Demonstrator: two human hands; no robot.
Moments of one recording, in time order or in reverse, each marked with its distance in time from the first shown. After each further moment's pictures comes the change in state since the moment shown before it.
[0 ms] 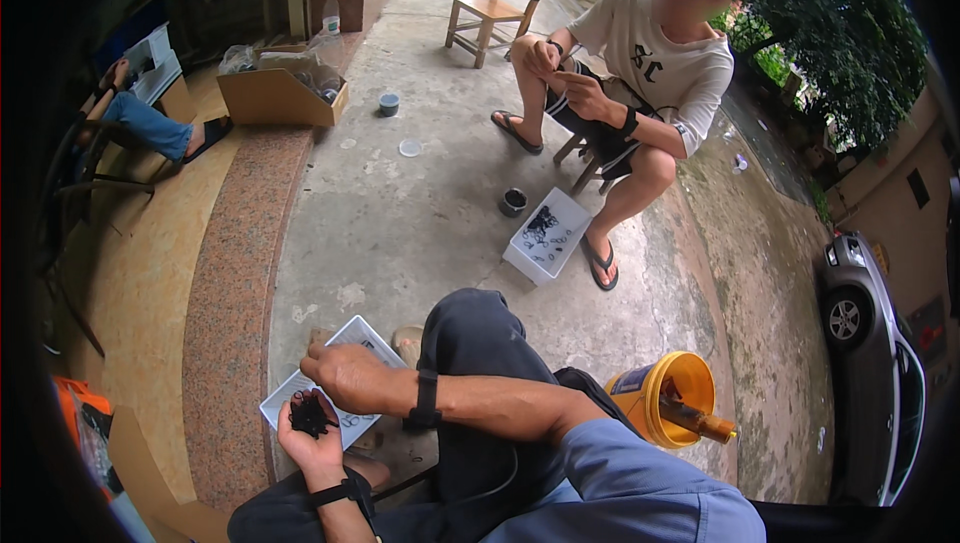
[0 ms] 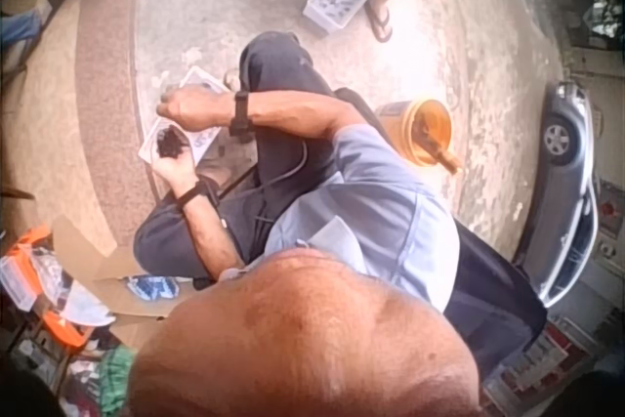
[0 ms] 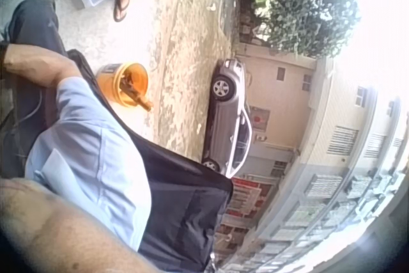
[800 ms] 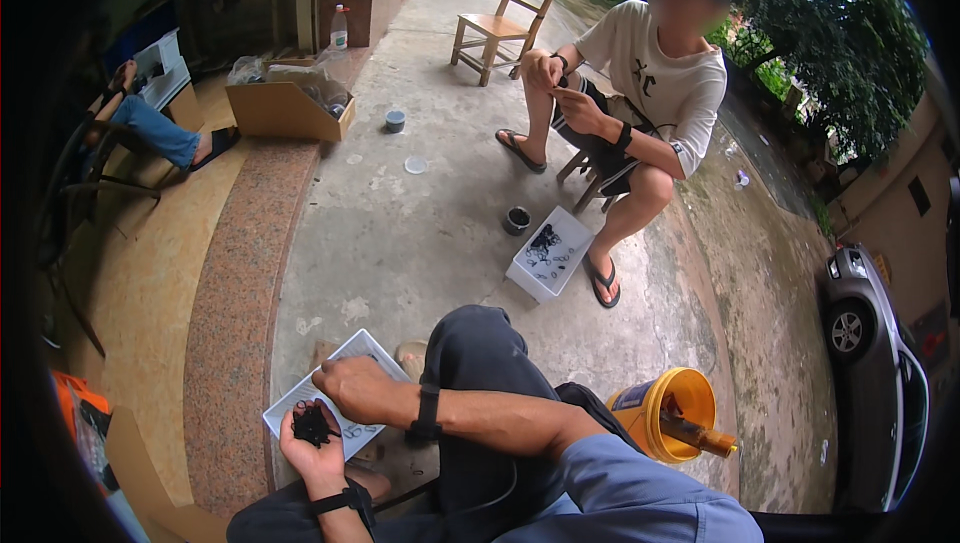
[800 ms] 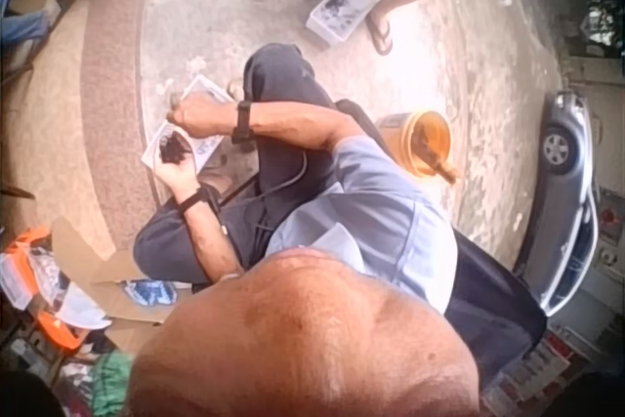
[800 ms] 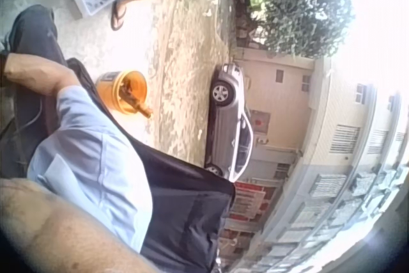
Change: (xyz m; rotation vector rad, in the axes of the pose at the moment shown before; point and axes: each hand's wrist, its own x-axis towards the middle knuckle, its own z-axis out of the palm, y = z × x) left_hand 0.000 0.000 0.001 -0.016 0.021 0.032; right_hand -0.005 0.008 0.014 -0.126 0.000 0.005
